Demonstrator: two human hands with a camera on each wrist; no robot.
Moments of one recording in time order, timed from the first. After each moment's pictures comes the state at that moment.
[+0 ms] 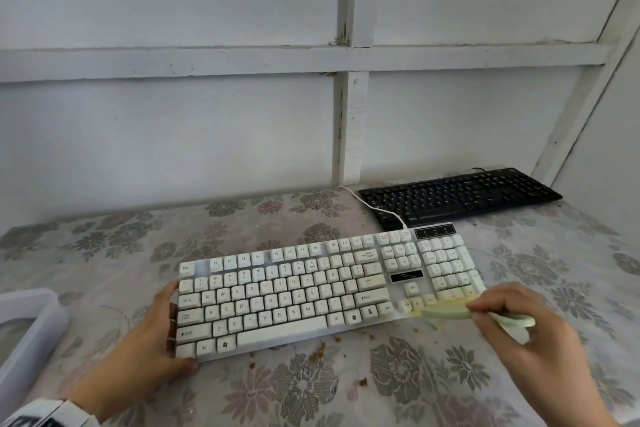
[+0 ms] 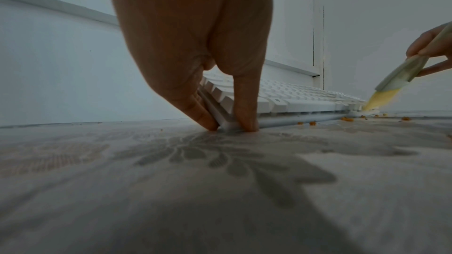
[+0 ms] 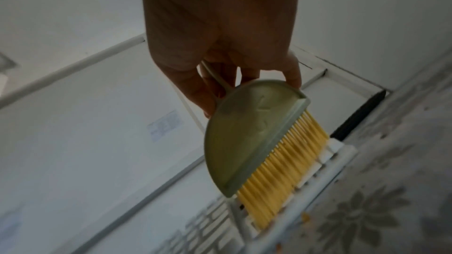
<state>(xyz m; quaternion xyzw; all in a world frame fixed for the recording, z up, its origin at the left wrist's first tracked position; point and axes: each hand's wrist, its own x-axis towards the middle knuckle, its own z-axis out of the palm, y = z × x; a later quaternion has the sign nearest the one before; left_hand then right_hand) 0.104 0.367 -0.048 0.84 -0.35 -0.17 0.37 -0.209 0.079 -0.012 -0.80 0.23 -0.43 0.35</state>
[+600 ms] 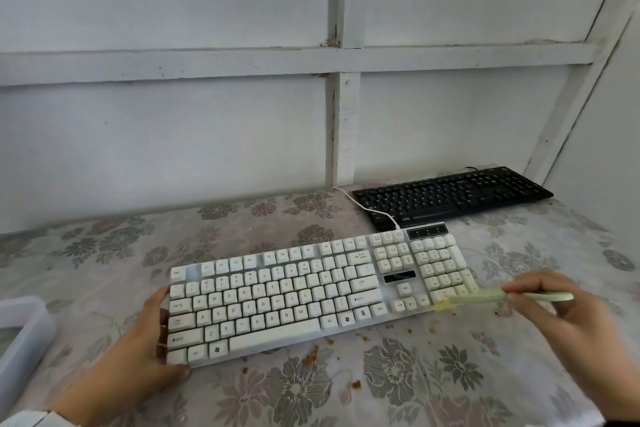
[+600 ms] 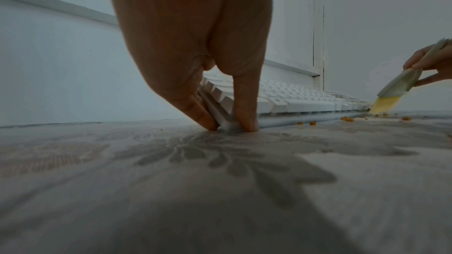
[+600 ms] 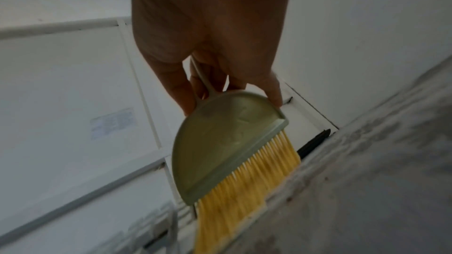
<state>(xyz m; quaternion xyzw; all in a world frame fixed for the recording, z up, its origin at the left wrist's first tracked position) 0.107 0.366 -0.051 0.85 -0.34 -0.19 0.36 -0.237 0.023 -0.012 -0.75 0.29 -0.42 0.42</state>
